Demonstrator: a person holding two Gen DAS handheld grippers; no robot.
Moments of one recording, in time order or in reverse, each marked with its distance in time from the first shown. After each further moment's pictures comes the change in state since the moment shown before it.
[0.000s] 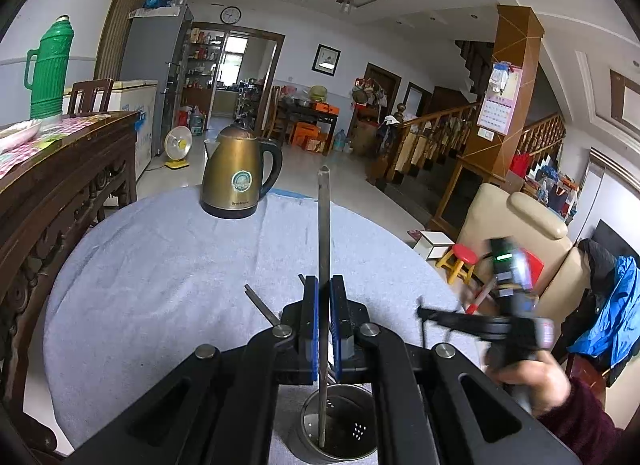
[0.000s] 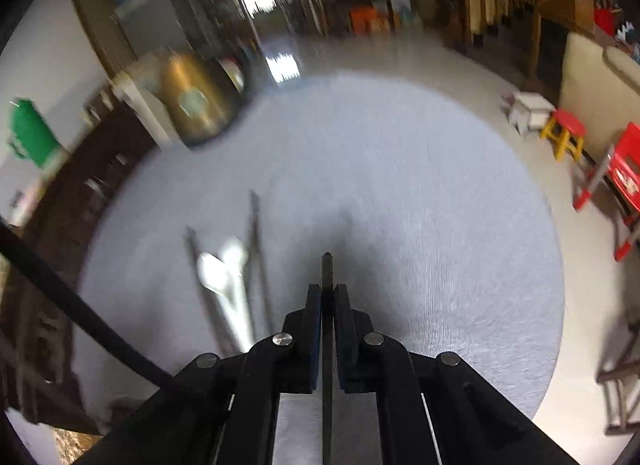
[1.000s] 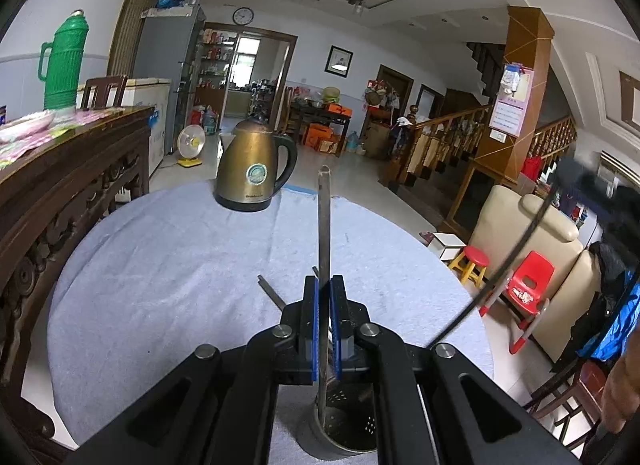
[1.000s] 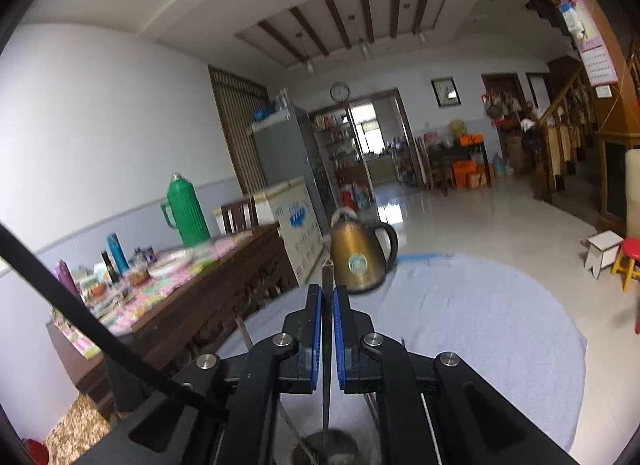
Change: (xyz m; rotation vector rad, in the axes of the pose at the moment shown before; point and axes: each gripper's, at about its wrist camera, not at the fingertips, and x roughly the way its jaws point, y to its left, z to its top) left arm 0.004 0.007 -0.019 -0.021 -0.003 0.049; right arm -0.191 0.109 -0.035 -0.190 -0.509 0.329
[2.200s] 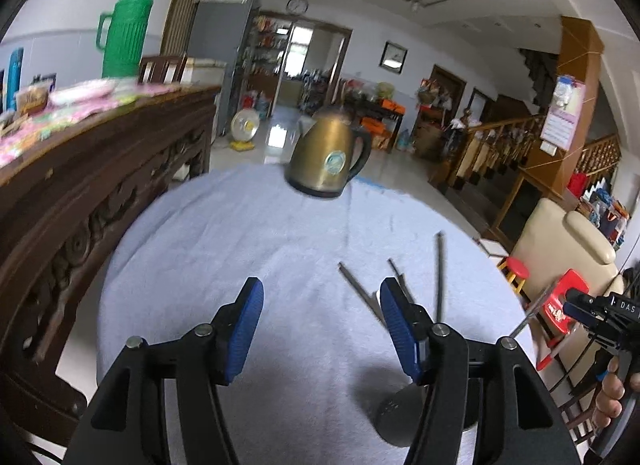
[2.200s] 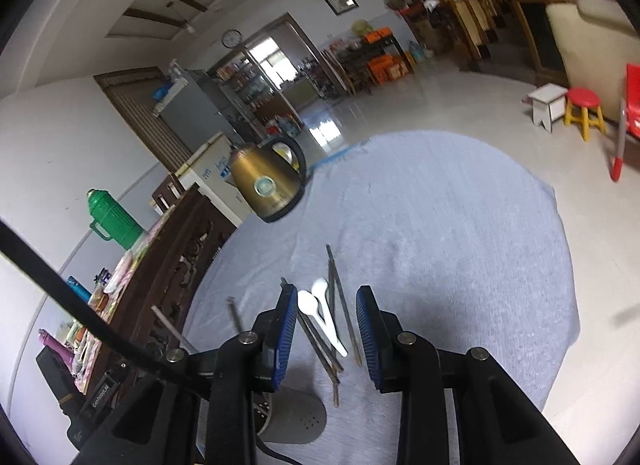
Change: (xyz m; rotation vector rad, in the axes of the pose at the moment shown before) left arm -0.004 0.075 -0.009 -0.102 0.053 0.171; right arm 0.028 -0.151 -0.073 0.414 0.266 -0.150
